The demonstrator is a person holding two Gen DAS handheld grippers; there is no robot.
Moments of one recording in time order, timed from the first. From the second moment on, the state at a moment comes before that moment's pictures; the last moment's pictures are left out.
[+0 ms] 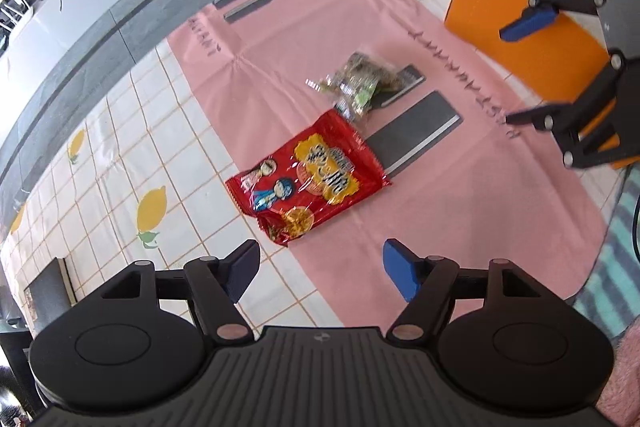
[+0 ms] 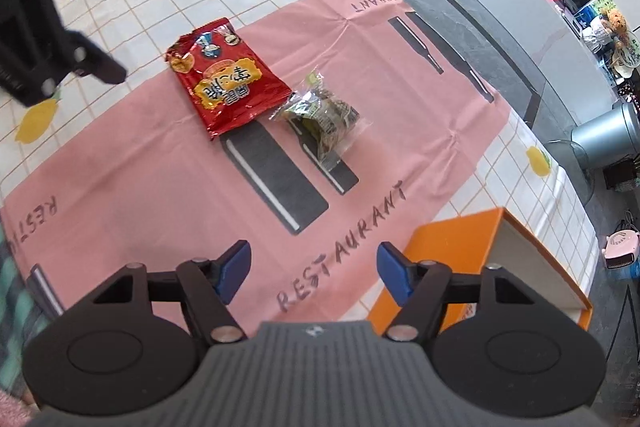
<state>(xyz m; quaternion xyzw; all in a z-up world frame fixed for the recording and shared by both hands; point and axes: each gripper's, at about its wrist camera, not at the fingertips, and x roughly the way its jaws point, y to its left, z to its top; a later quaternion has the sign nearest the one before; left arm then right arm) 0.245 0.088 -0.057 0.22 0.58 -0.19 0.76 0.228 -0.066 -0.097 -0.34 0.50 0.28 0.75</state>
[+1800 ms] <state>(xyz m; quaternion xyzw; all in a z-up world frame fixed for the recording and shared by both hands) 0.284 0.077 -0.138 0.26 0.60 -0.32 0.69 0.287 -0.023 -0.152 -0.28 0.51 0.40 0.70</state>
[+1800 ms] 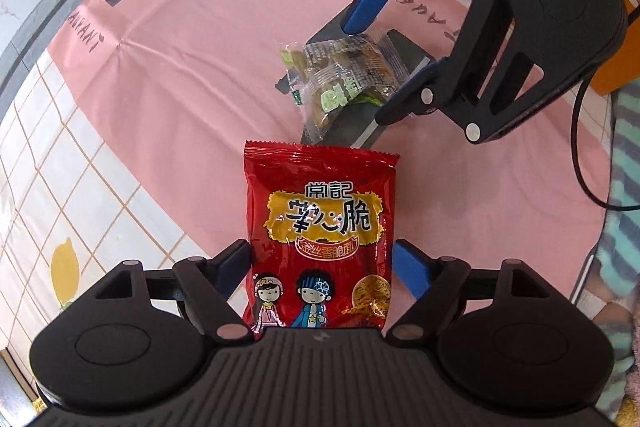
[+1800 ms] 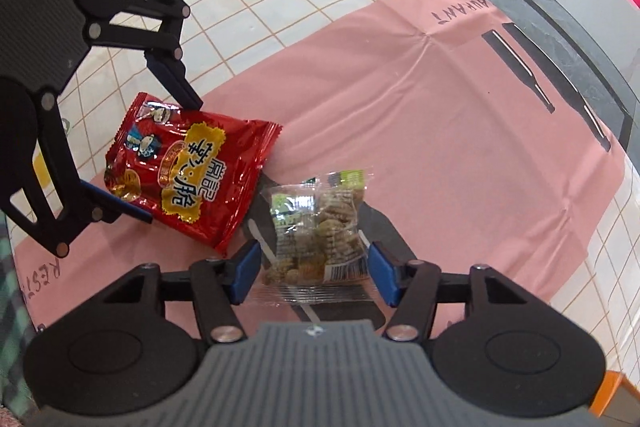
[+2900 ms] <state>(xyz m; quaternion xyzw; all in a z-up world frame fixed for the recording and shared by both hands) 0.228 0.070 -0.116 0.17 0.61 -0.15 0.76 0.260 -0.042 -0.134 -0.25 0.50 0.35 0.75</state>
